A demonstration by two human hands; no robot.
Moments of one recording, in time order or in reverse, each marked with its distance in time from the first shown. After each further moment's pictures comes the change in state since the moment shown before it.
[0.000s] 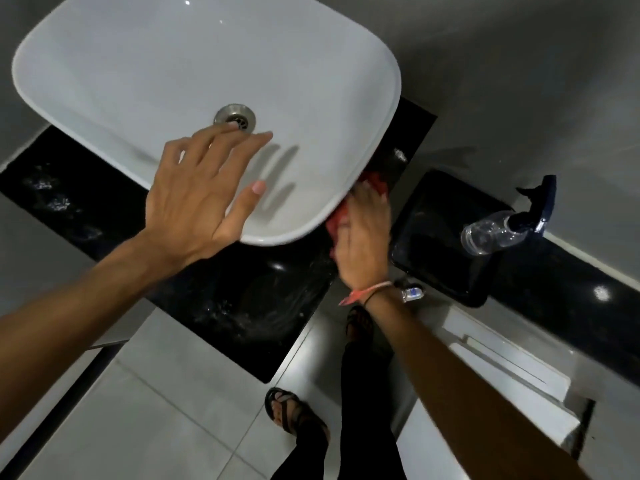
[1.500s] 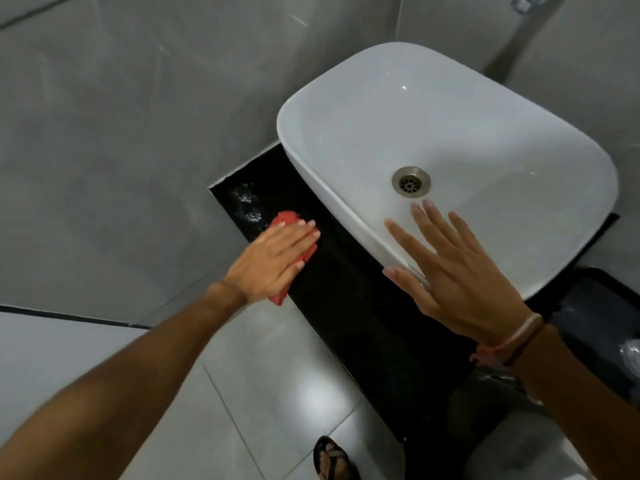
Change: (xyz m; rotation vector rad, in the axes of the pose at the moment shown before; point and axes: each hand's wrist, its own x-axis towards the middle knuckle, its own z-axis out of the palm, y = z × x) left_hand -0.136 -0.185 0.076 -0.006 -0.226 -0.028; right_hand 0.044 -0.161 -0.029 -0.385 -0.552 -0.564
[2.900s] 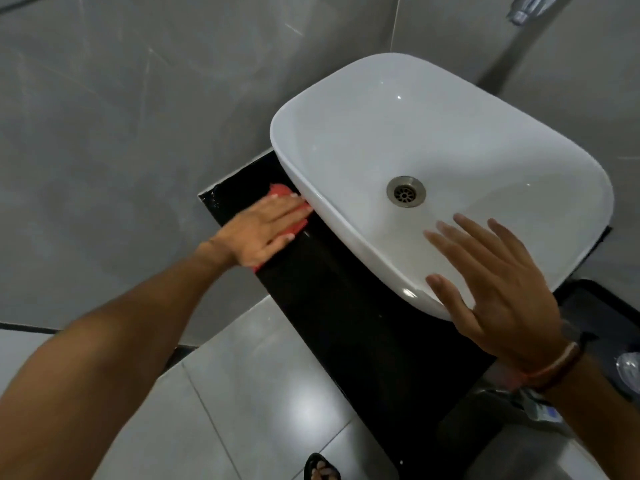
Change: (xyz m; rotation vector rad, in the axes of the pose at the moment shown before) left_hand 0.052 -0.052 -0.023 0.028 -0.036 0.052; right_hand -0.022 0.035 0.002 -0.003 0.304 -0.010
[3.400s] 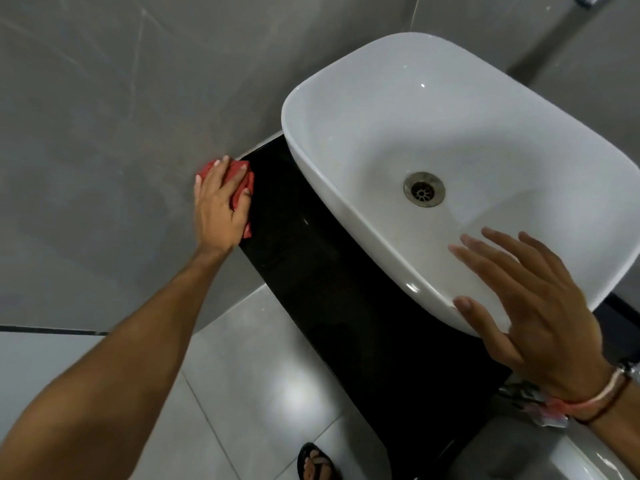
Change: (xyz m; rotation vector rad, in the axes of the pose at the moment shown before) left_hand -0.014 -0.030 0.026 -0.412 0.594 -0.710; right_hand 0.001 -0.003 0.004 -0.041 0.008 -0.013
